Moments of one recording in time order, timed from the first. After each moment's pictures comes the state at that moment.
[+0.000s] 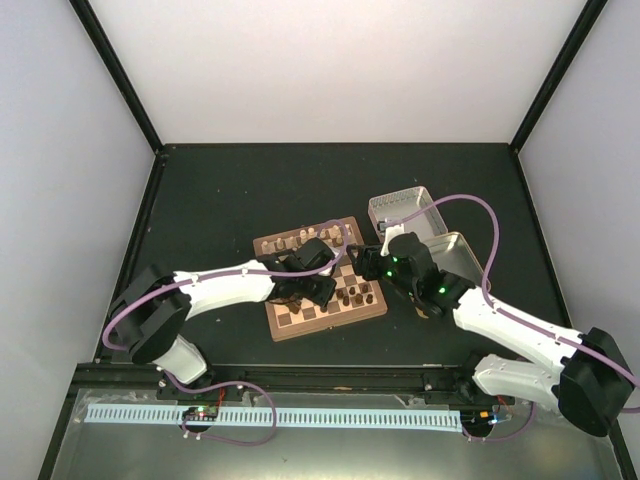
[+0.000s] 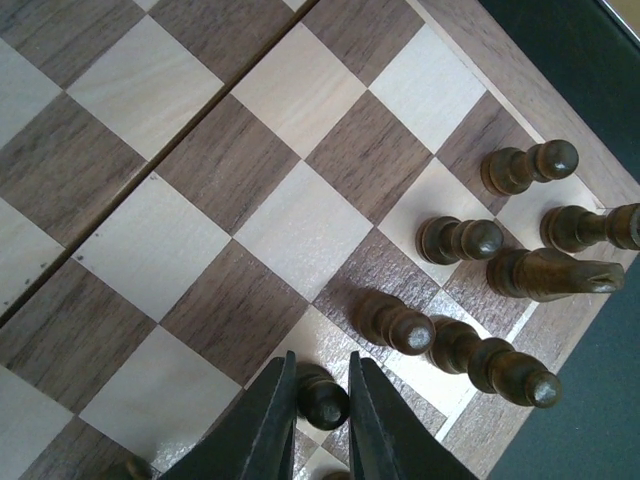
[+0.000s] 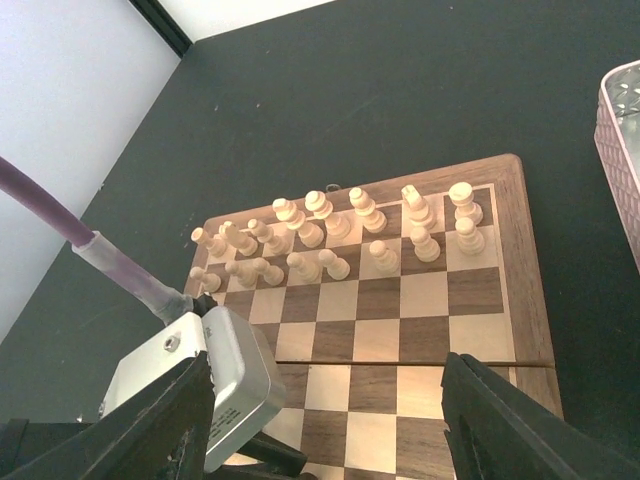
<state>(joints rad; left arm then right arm) -0.89 1.56 0.88 -0.34 0.05 -0.40 0.79 1.09 0.65 -0.03 0.10 0.60</state>
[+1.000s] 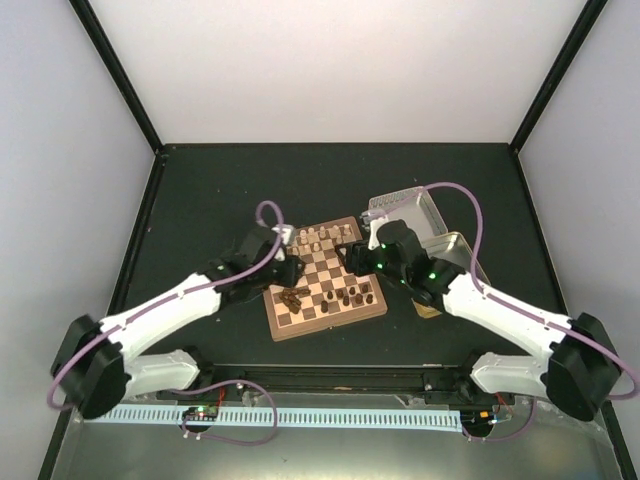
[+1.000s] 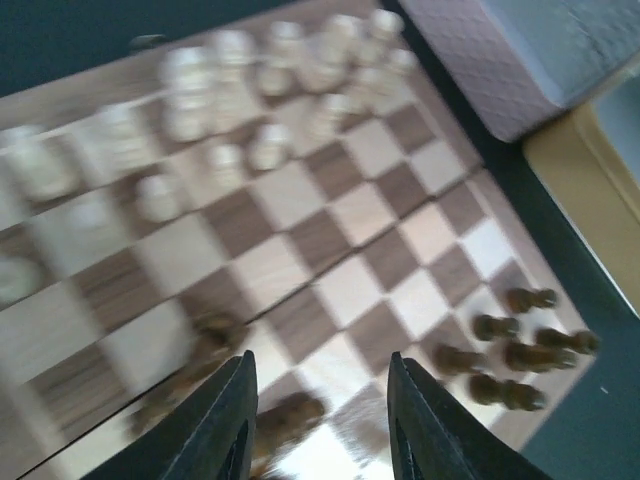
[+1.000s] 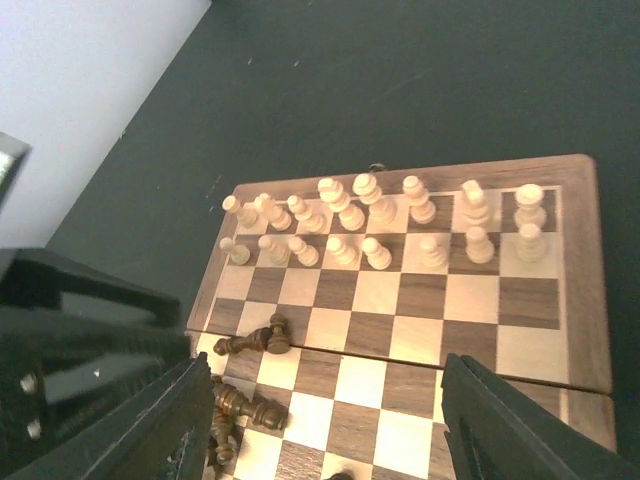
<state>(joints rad) -0.73 1.22 0.77 -0.34 0.02 -0.50 0.79 1.17 0.76 -0.11 0.01 0.53</state>
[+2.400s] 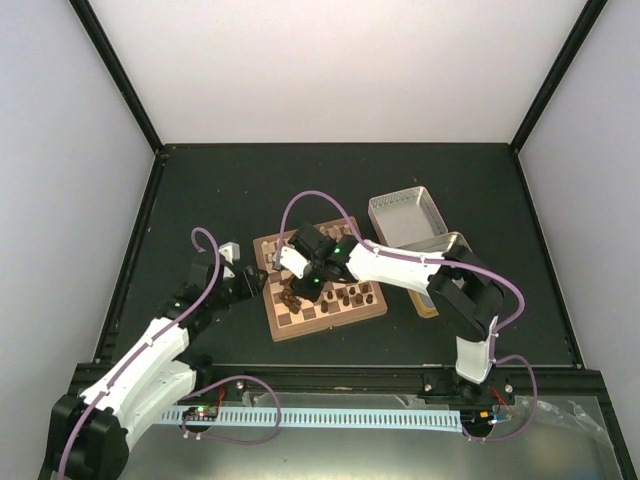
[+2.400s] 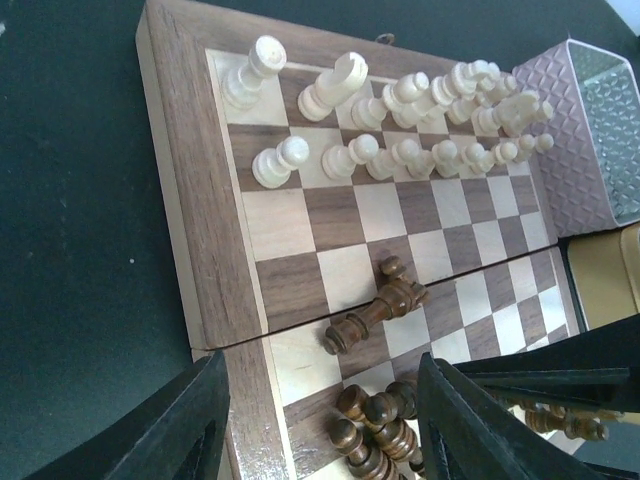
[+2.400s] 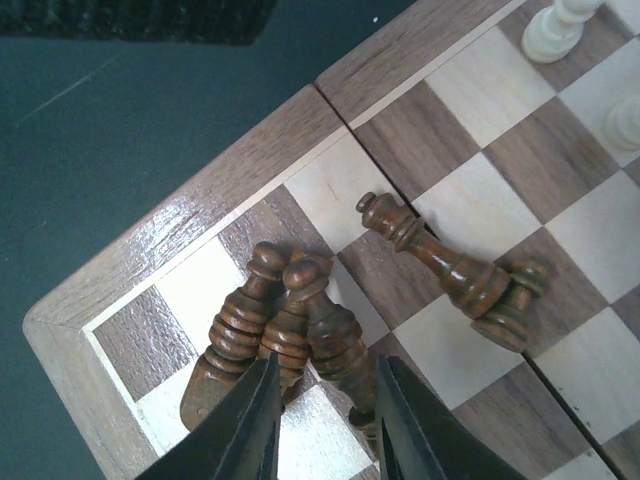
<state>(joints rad) -0.32 0.76 0.36 -0.28 0.22 -0.69 0.98 1.87 1.31 -0.51 -0.23 -0.14</state>
